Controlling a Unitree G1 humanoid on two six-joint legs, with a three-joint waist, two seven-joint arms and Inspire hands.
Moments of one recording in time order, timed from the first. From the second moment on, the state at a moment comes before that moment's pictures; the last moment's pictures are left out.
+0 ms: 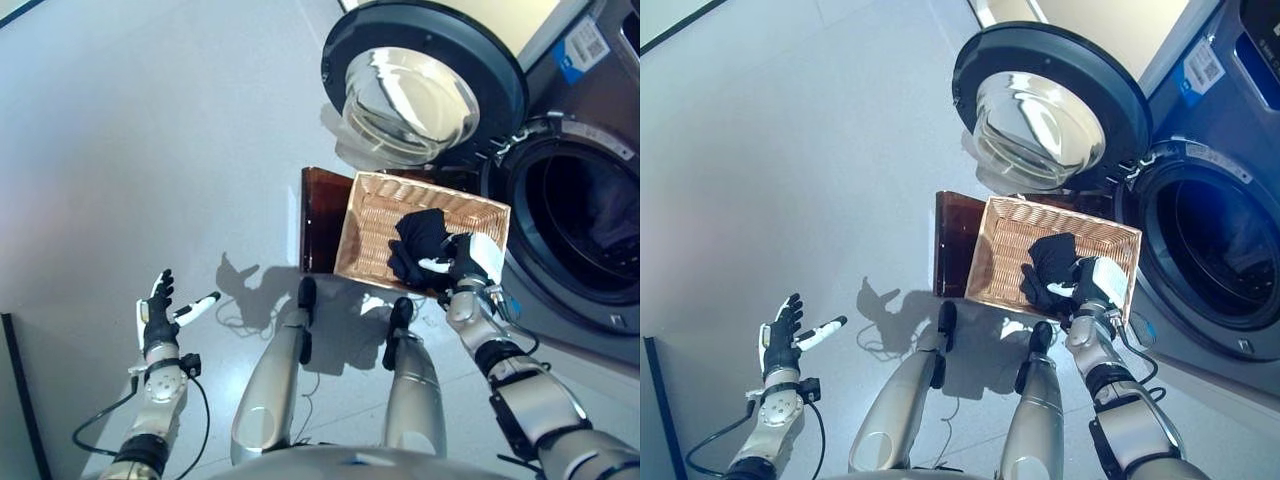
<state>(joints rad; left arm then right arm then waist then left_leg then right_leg) 0.01 0.32 -0.05 0.71 -0.14 -0.35 0.41 -0.50 -0.41 0.25 1.07 -0.24 -0.07 -0.57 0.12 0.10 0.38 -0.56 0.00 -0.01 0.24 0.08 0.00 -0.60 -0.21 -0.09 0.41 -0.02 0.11</state>
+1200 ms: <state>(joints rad) 0.03 0.30 -0.01 0.71 -0.14 -0.32 0.42 -0.34 -0.26 -0.13 0.72 0.08 -0.23 -0.75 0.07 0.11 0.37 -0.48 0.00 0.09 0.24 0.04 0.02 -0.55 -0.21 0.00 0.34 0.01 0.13</state>
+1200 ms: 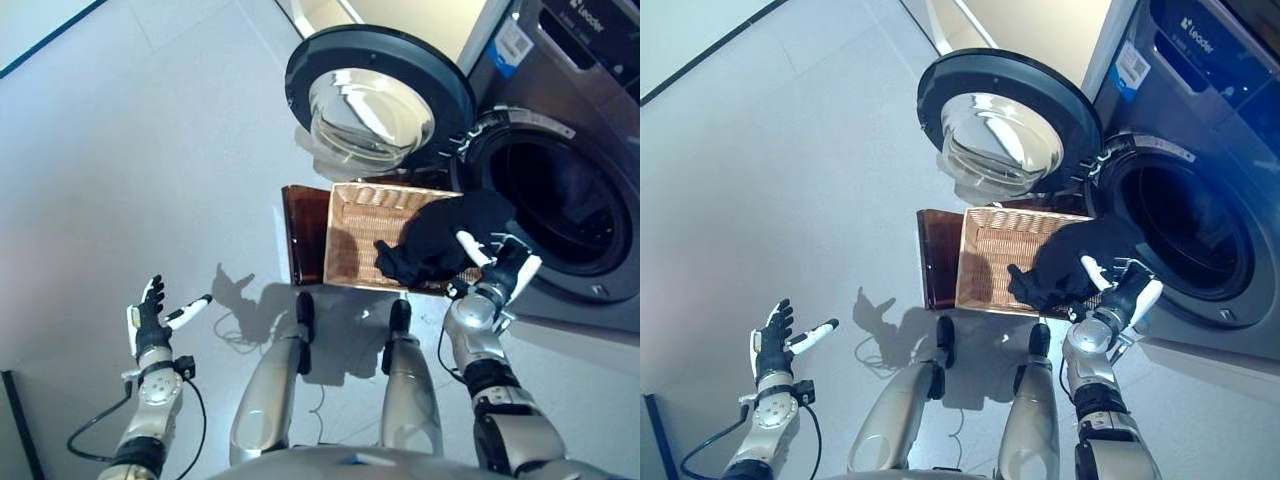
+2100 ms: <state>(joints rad) 0.04 0.27 -0.10 0.64 -0.14 -0.36 0.44 -0.75 -0.64 -0.22 1.00 0.07 -0.12 -0.95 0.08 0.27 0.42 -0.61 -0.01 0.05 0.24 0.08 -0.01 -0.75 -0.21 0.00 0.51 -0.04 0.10</state>
